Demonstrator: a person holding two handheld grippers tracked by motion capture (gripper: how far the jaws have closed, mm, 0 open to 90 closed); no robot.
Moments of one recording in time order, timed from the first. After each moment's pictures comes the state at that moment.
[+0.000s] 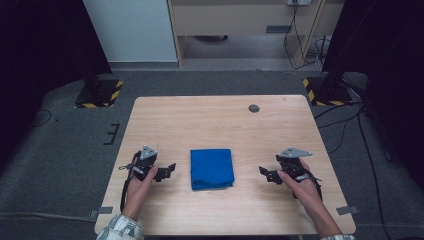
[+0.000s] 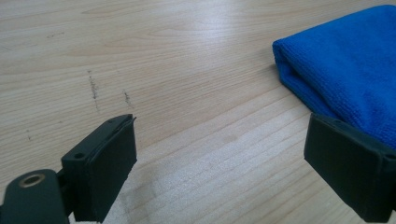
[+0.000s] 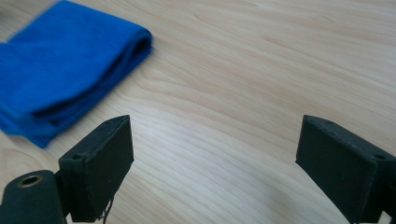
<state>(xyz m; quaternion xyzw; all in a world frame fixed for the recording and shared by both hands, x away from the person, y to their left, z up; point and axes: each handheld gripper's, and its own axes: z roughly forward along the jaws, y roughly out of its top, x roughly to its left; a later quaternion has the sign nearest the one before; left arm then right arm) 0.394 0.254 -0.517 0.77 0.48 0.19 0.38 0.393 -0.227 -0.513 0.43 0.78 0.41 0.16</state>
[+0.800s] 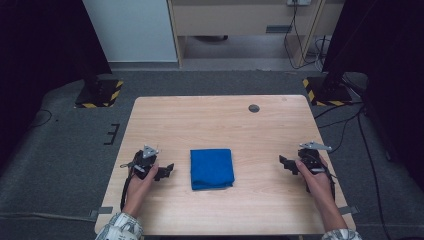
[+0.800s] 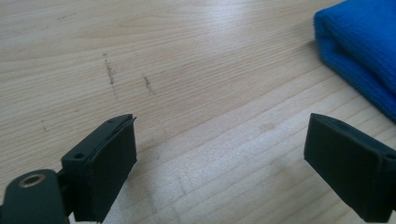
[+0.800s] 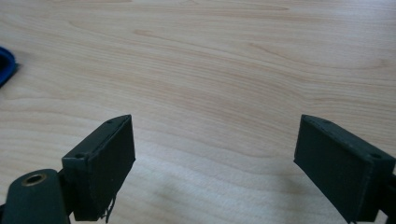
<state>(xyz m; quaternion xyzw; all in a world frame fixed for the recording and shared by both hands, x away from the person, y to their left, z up) 0.406 0.261 -0.531 0.78 0.49 0.20 0.35 0.425 -0.287 -0.526 0.54 0.72 0.38 0.20</state>
